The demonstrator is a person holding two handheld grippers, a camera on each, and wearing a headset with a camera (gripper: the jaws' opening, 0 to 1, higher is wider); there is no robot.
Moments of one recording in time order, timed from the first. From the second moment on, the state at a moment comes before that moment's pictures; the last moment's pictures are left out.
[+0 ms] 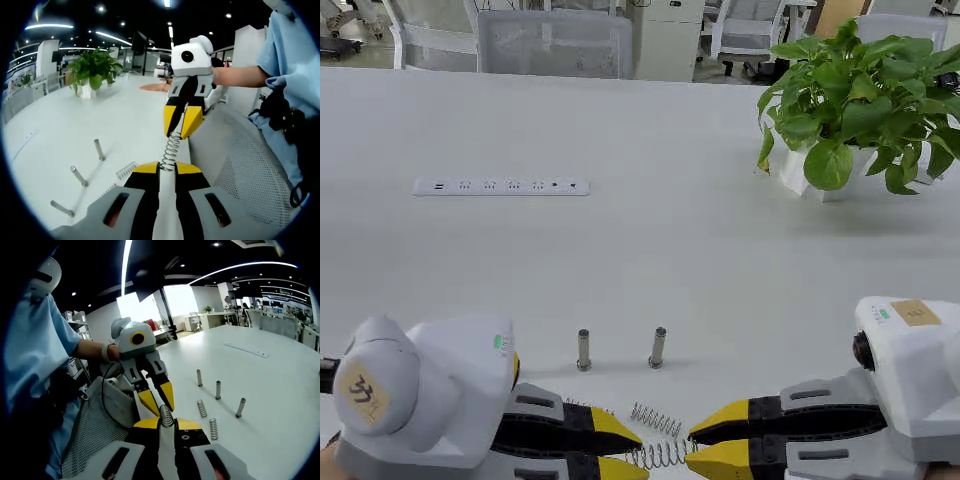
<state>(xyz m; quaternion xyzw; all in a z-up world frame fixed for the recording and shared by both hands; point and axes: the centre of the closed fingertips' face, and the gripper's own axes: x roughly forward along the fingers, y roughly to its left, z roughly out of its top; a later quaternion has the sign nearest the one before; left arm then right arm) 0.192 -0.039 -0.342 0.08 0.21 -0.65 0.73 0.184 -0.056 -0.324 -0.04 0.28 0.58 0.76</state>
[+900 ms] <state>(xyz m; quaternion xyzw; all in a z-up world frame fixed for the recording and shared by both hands) 0.190 -0.048 -0.342 0.08 0.21 -0.64 0.73 0.193 -0.043 -0.303 -0.09 0.24 0.59 0.77</state>
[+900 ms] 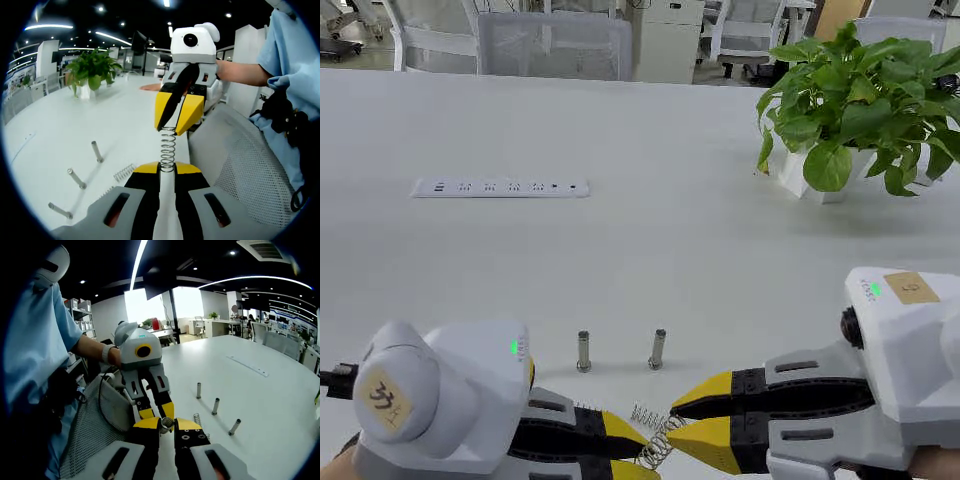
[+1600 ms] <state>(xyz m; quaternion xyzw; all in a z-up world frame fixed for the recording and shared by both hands) 0.189 -0.047 -0.343 0.07 0.21 -0.64 0.73 0.191 -0.041 -0.304 -0.10 0.25 0.59 0.76</state>
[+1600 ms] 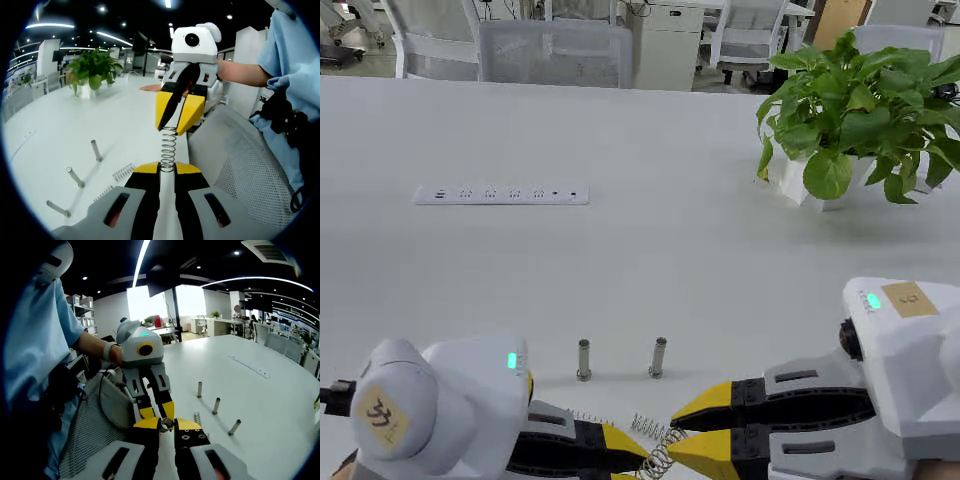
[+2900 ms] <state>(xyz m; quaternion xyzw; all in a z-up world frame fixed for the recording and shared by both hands) 0.187 -0.052 -0.364 0.16 0.22 -0.66 0.70 0.181 -0.038 -0.349 -0.25 0.31 0.65 0.65</state>
